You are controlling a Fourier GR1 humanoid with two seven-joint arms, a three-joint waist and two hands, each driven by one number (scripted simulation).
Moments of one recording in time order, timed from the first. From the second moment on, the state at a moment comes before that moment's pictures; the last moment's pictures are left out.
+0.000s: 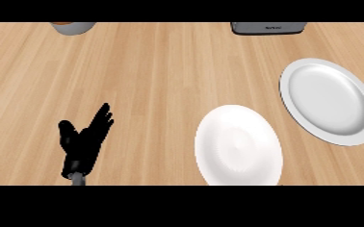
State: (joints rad) left arm 0.05 0.10 -0.06 -1.44 0.11 0.05 0.21; right arm 0.55 -0.36 0.56 -2.12 0.98 -0.41 0.02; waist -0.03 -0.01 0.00
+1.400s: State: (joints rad) left arm 0.01 0.10 -0.06 -1.44 0.09 0.03 0.24; right arm -0.08 -0.49 -0.24 -1.25 0.07 -0.38 -0.45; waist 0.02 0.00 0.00
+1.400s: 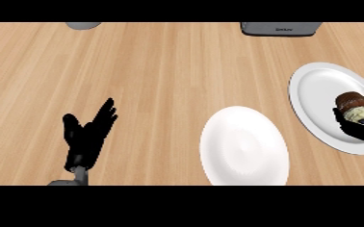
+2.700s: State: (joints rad) left arm -0.02 0.07 -0.08 -1.42 0.07 0.03 0.23; right arm -0.62 -0.62 -0.34 -0.28 0.12 -0.08 -0.77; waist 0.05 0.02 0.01
